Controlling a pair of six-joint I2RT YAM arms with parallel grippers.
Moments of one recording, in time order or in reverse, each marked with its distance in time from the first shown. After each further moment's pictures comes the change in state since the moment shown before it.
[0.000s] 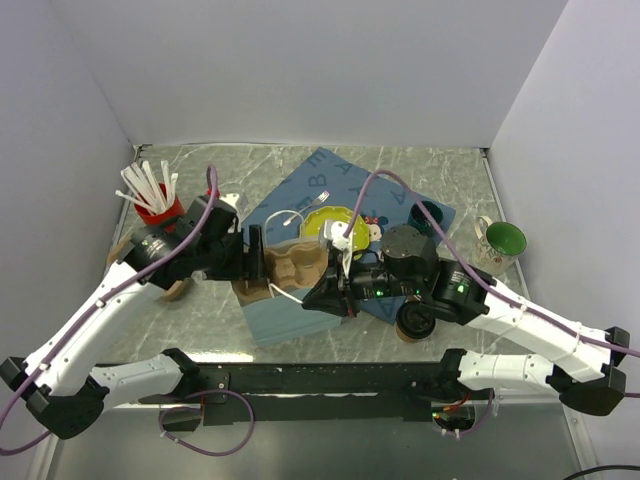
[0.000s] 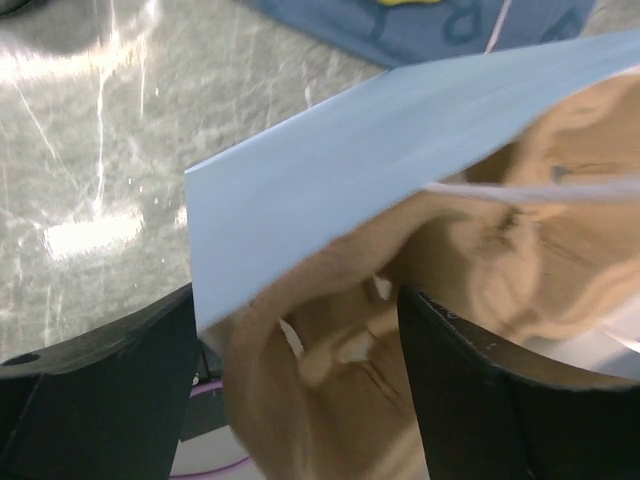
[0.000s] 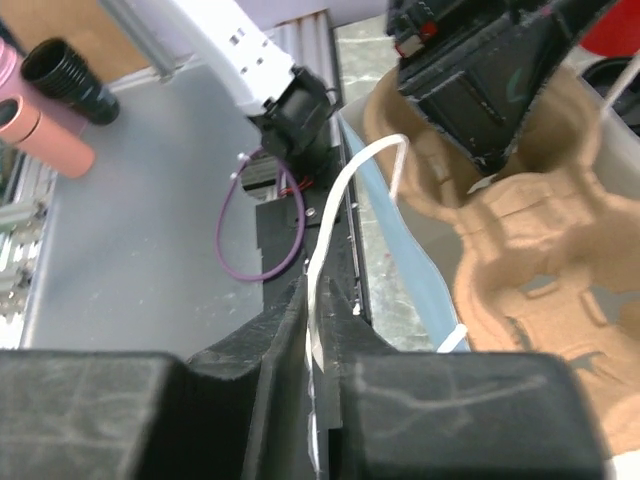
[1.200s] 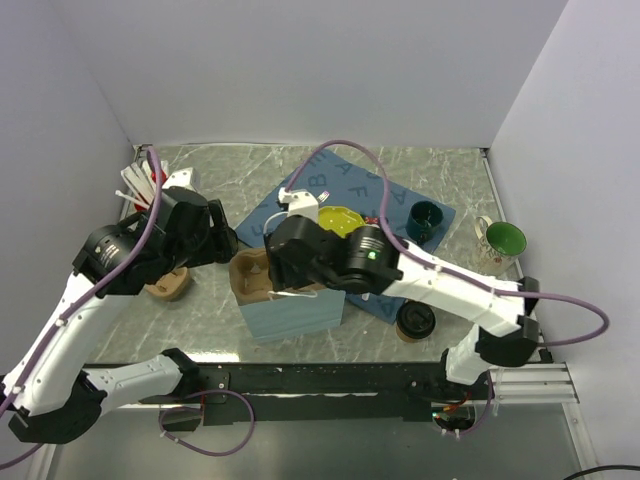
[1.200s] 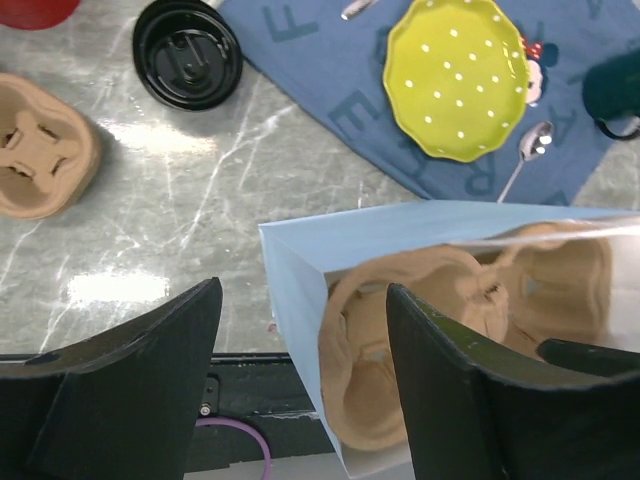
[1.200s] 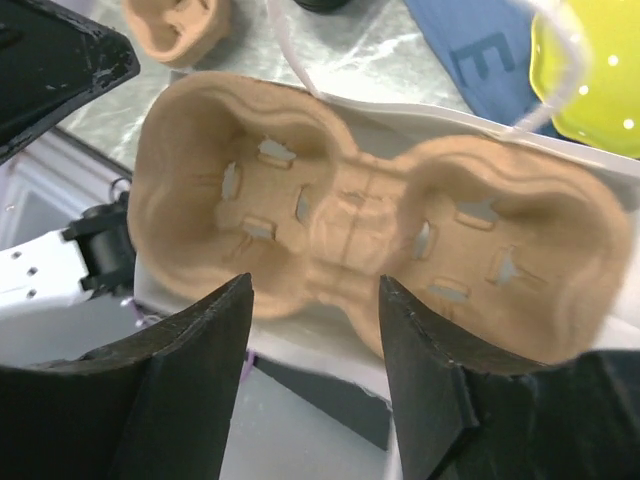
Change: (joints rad) left arm 0.003 -0.021 0.251 -0.147 -0.321 -0.132; right arm 0.174 0.553 0.689 -0.642 0.834 0.625
